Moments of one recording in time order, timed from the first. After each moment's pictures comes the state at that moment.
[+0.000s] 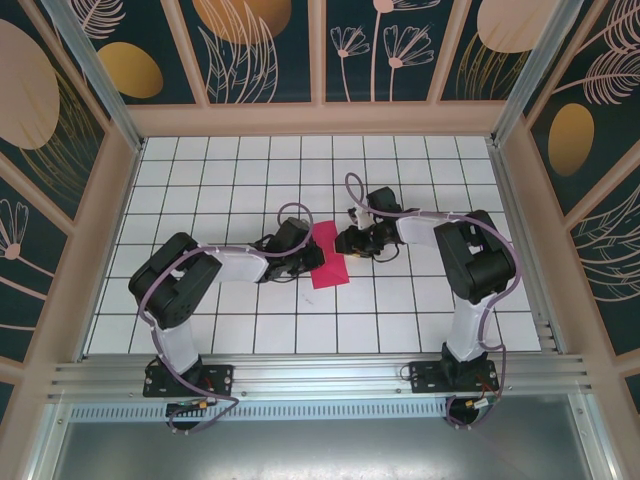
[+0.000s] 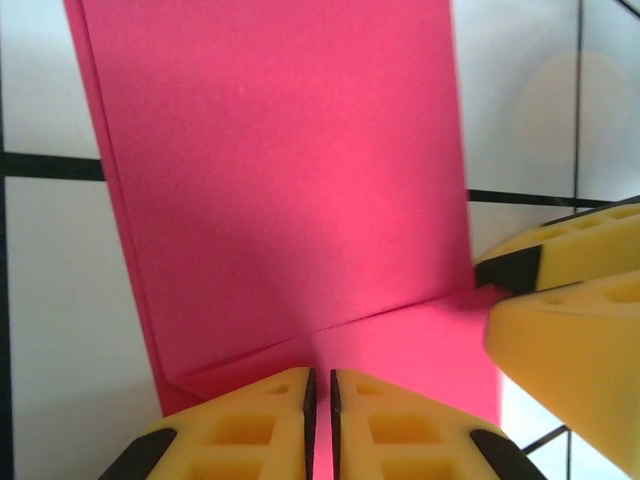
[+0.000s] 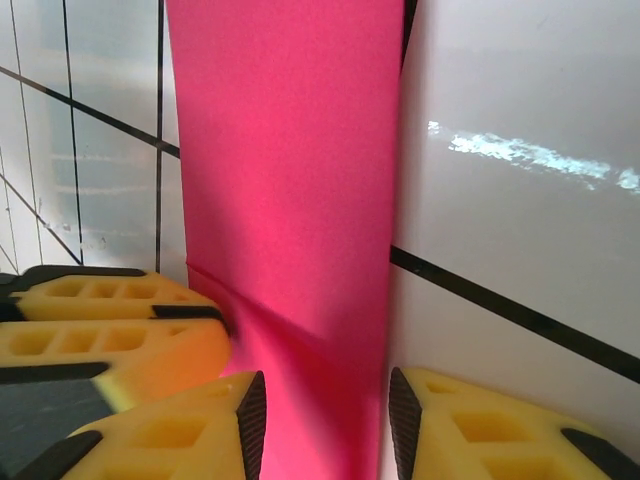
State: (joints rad) left arm -0.72 1.83 0.85 0.14 0.15 -0.92; right arm 0.44 1.90 1.03 -0.25 -0.65 0.39
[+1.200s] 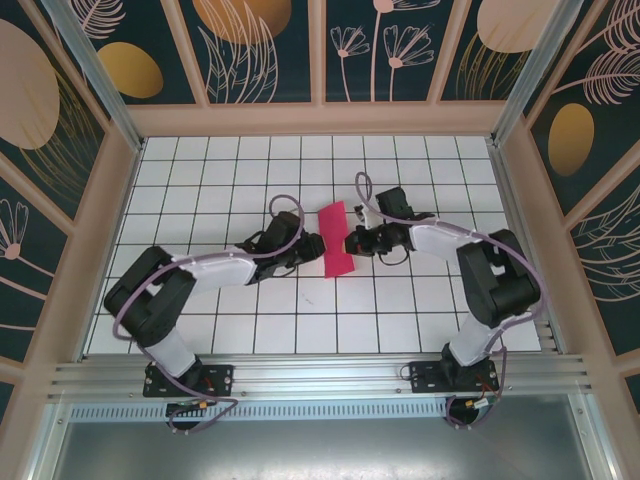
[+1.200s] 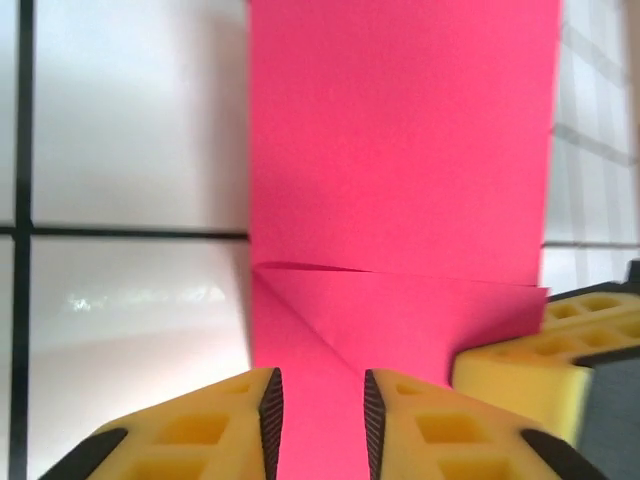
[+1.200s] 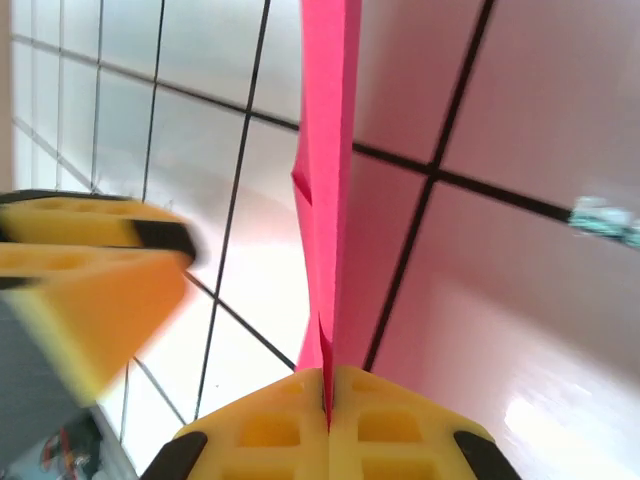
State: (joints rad) left arm -0.72 1.63 0.82 0.14 0.08 -0.93; right arm 0.43 1.66 0.94 -0.29 -0.60 0.36
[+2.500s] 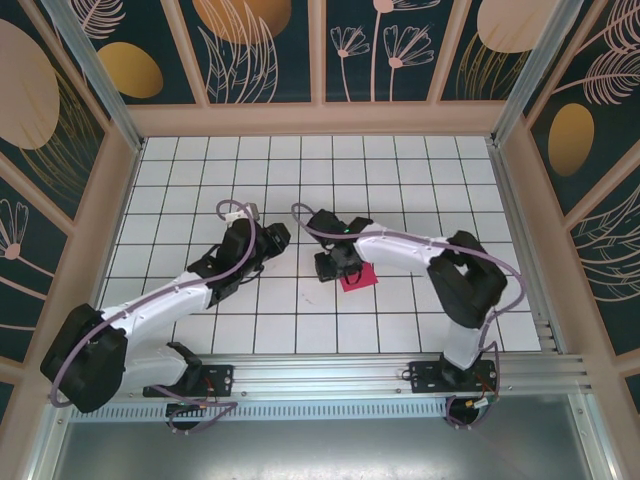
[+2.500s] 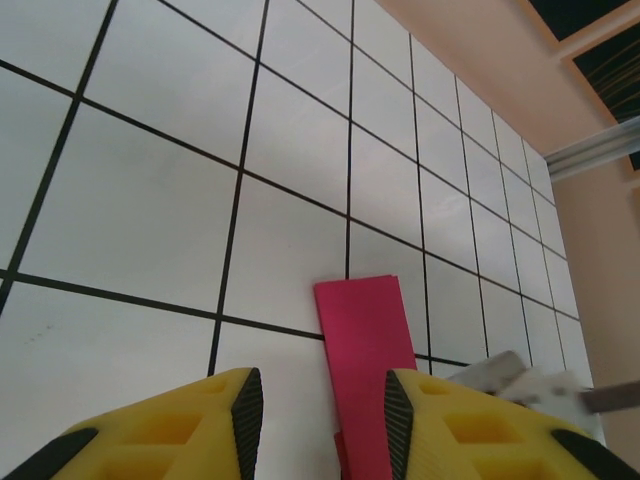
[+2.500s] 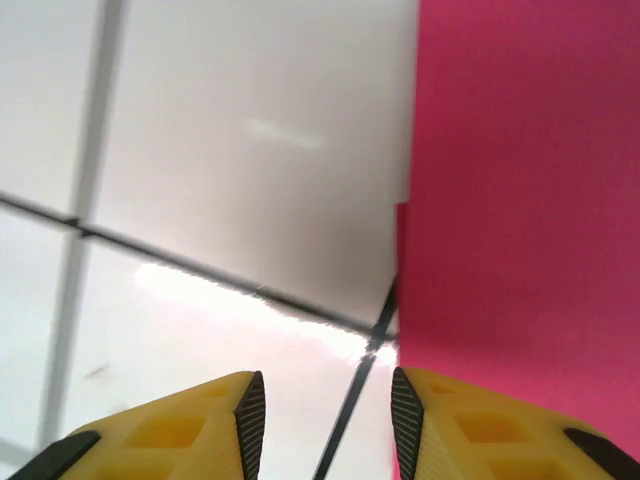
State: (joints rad) left arm -0.65 1.26 0.62 0.10 -0.10 -0.96; right arm 0.84 1.74 1.17 -0.68 -0.04 0.51
